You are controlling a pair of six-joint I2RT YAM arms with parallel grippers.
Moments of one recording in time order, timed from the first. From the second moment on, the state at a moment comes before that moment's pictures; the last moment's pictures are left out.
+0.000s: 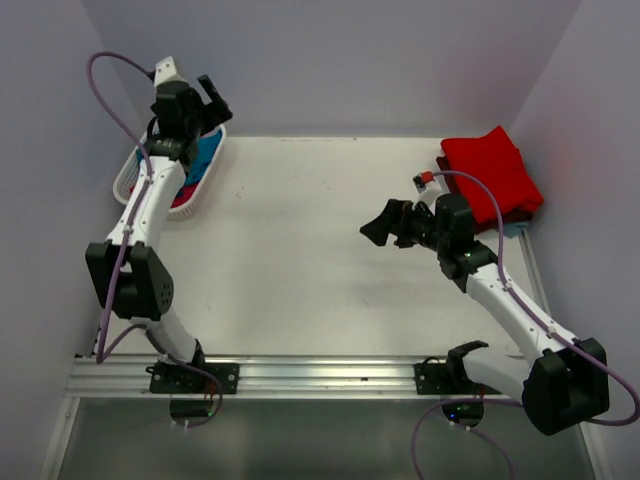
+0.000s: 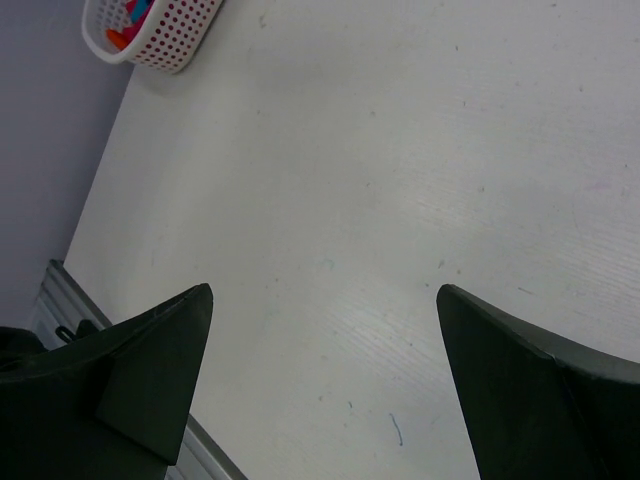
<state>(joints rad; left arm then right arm) -0.11 1.62 1.57 -0.24 -0.10 -0.48 0.32 1.10 0.74 -0.07 -0.39 0.48</state>
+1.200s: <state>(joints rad) 0.13 2.17 1.85 -0.41 -0.32 -0.43 0.32 0.95 0.68 -0.08 -0.40 0.49</state>
